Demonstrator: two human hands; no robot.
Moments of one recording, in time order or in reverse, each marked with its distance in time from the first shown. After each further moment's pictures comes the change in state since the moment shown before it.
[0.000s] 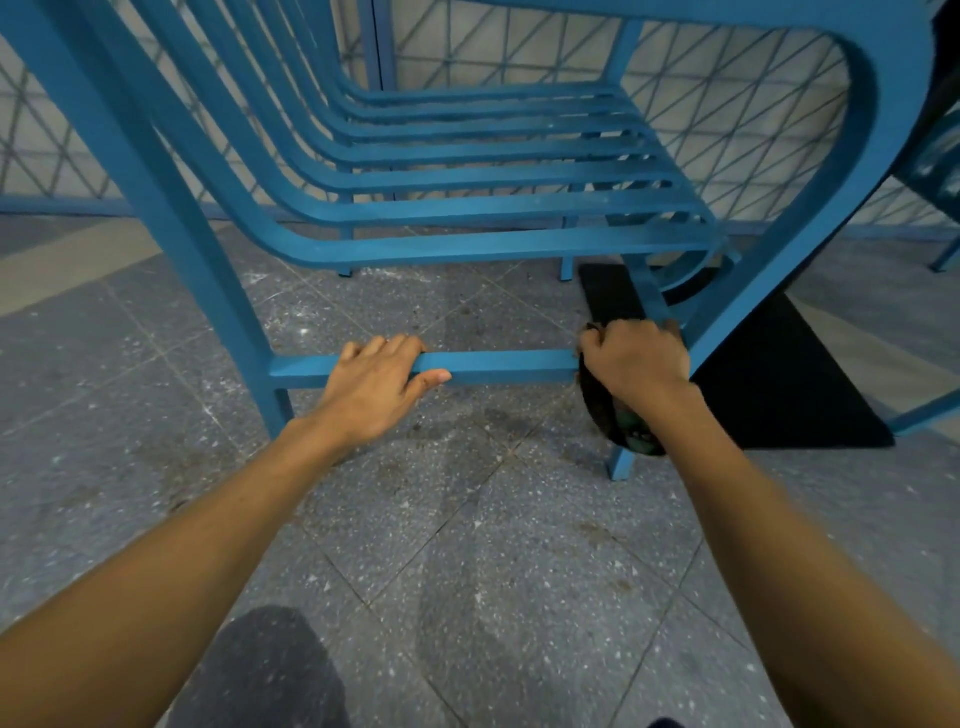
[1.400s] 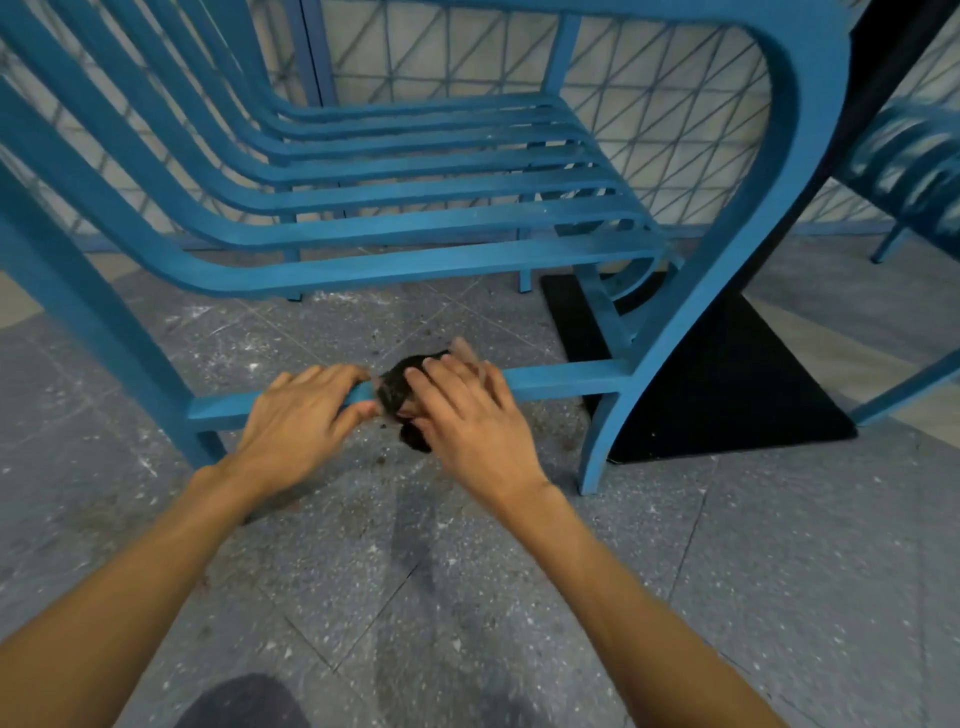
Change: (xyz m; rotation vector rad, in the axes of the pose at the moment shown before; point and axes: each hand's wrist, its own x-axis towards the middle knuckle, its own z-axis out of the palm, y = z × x) left_hand 0.010 -0.025 0.007 0.040 0.143 0.109; right_hand -0.042 -0.081 0.058 0.186 0.417 -0.519
